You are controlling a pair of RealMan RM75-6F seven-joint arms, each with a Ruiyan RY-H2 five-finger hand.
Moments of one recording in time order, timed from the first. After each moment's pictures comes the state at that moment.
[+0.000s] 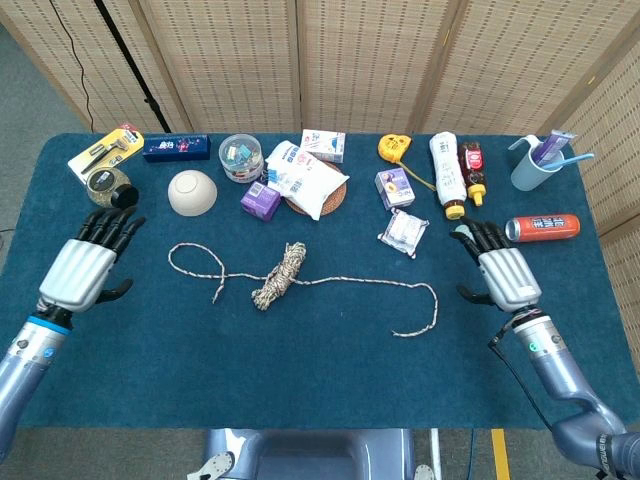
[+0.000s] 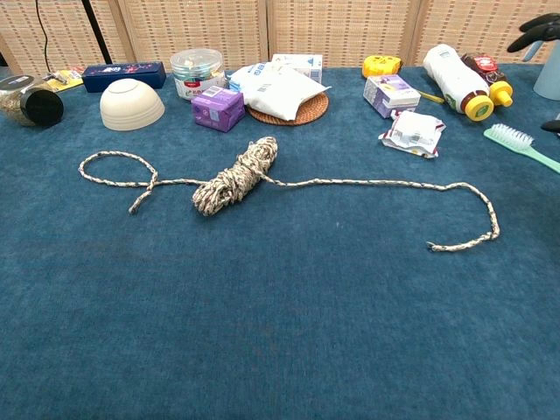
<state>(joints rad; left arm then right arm) -0.48 -1.05 -0.08 -1.65 1.41 1.22 0.14 0.52 -1.26 0.11 -1.39 -1.41 1.16 0.16</state>
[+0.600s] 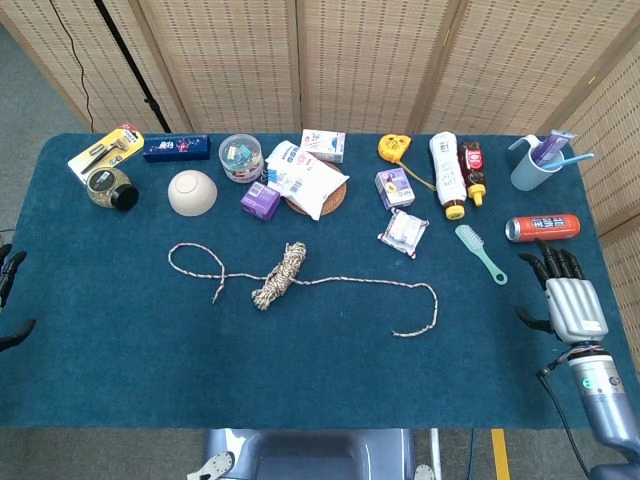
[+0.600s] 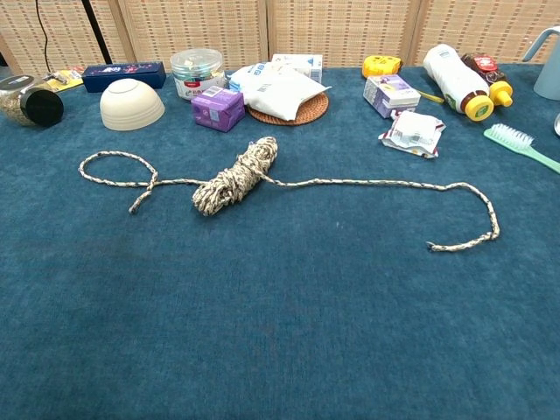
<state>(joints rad) -0.19 -0.98 0.02 -1.62 1.39 1.48 0.08 0.33 -1.16 0.07 -1.49 -1.31 1.29 0.08</state>
